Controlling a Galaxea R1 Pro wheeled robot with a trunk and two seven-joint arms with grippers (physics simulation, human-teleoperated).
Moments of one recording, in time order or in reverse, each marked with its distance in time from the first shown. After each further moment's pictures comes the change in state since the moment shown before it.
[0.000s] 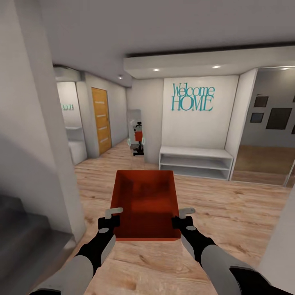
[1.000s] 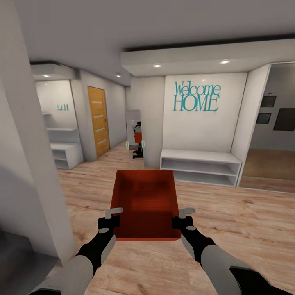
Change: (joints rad) left arm 0.000 0.000 0.000 0.000 0.000 0.000 0.000; right arm 0.000 0.000 0.000 0.000 0.000 0.000 0.000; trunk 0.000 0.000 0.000
